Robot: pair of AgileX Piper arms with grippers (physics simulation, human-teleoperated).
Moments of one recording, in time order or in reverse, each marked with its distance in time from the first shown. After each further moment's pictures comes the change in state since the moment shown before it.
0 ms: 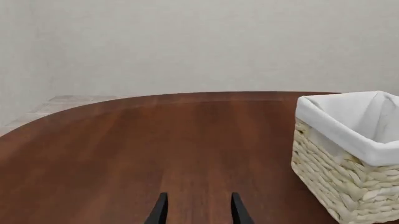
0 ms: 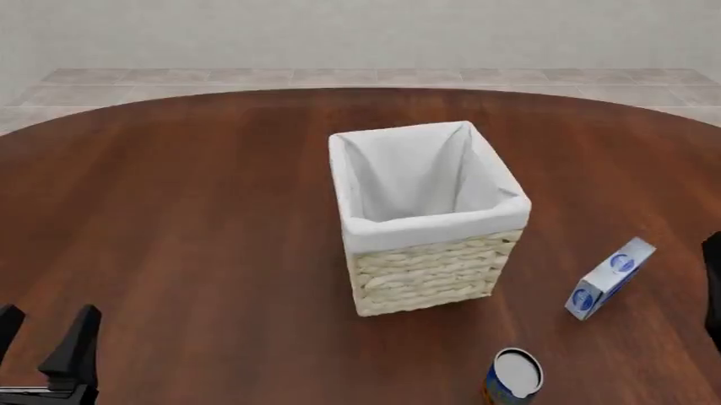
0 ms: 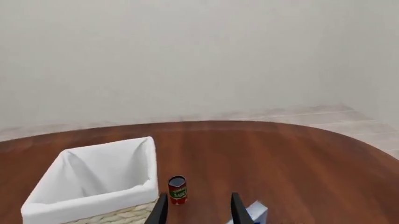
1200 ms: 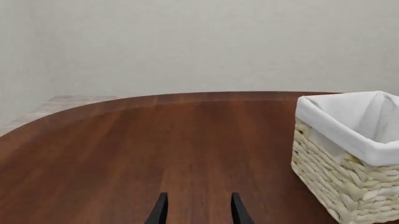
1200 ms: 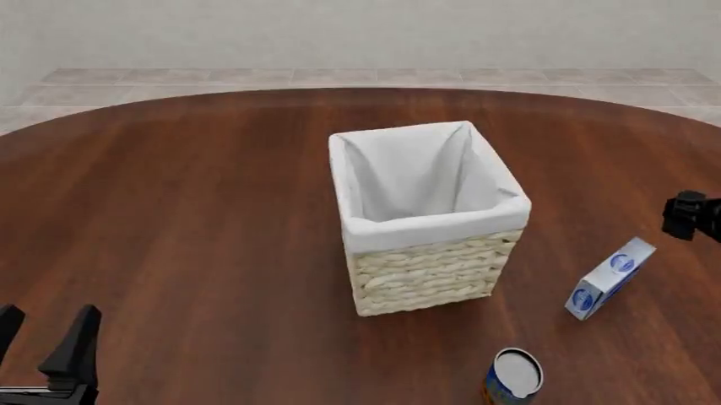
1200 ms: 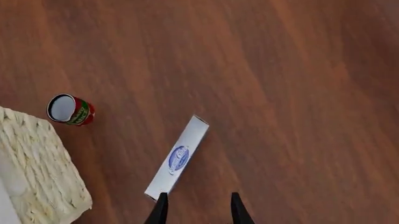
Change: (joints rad) left arm 0.000 0.000 0.000 0.000 0.000; right arm -0.324 1.091 -0.577 0.500 -0.016
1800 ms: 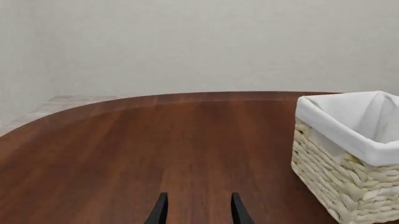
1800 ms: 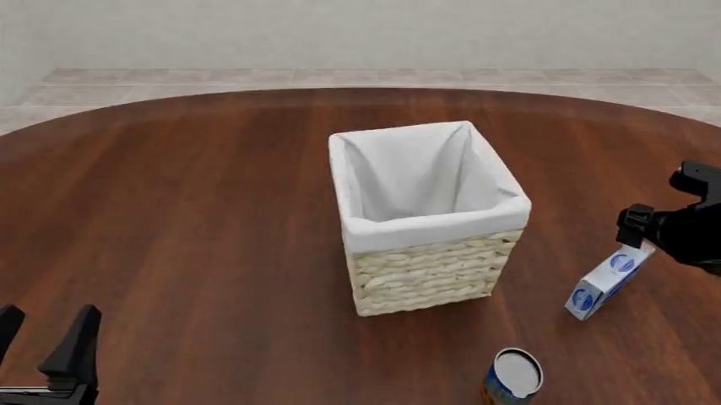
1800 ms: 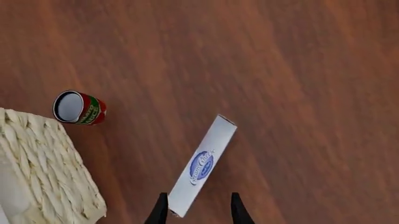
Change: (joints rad) left arm 0.000 0.000 0.000 0.000 0.000; right arm 0.095 0.124 0.065 -0.134 0.116
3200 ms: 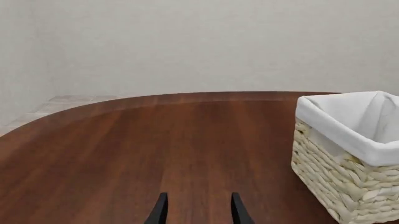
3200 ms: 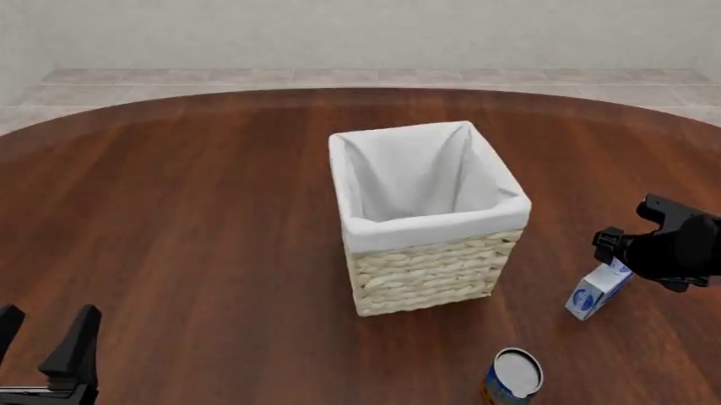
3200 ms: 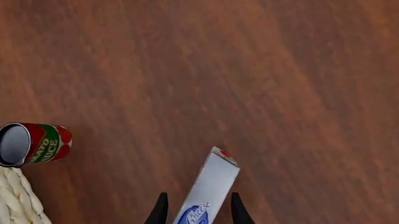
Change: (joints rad) left arm 0.000 0.000 0.000 0.000 0.000; right arm -0.029 0.315 0.047 -0.361 -0.013
